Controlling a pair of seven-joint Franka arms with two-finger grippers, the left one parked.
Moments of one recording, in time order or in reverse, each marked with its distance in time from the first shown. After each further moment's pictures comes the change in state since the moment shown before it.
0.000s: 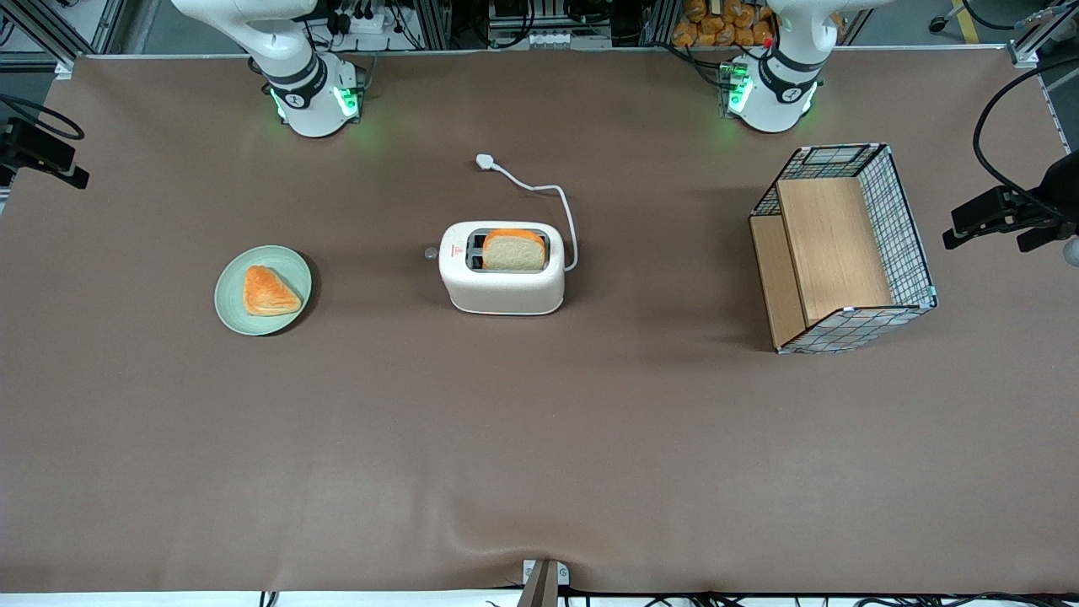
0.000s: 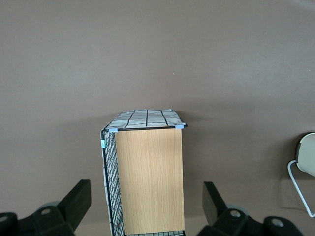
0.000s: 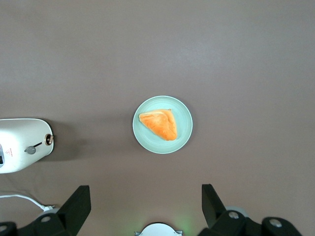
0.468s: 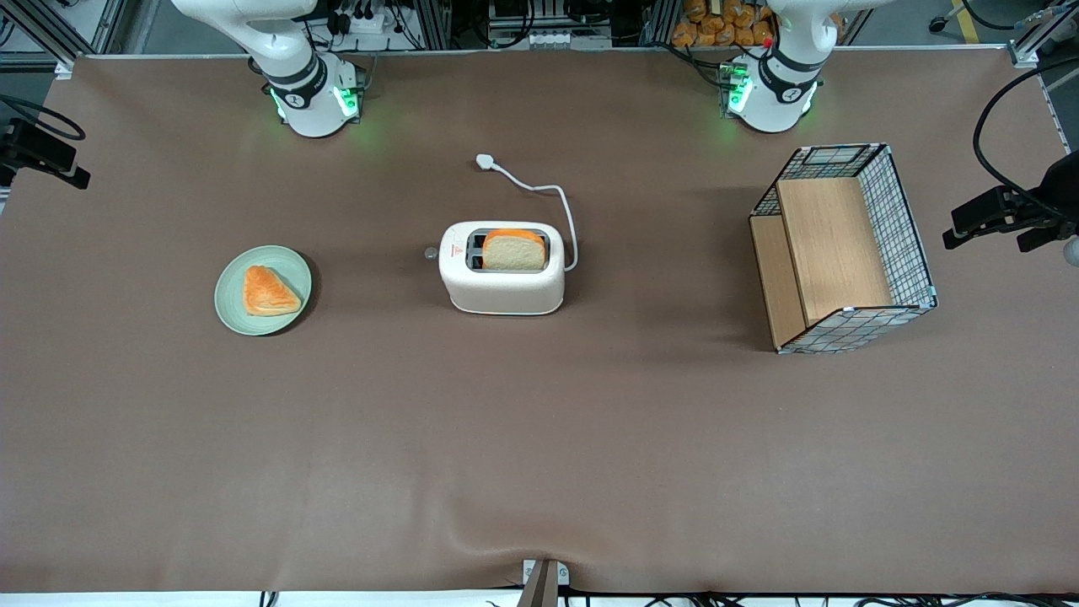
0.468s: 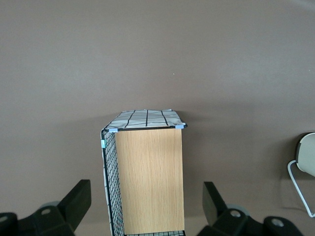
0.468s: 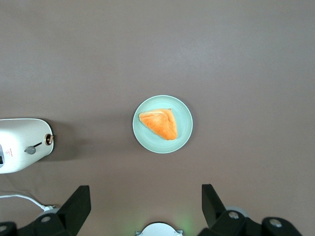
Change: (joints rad) arm 0.000 0.000 0.001 -0.004 0.000 0.000 0.004
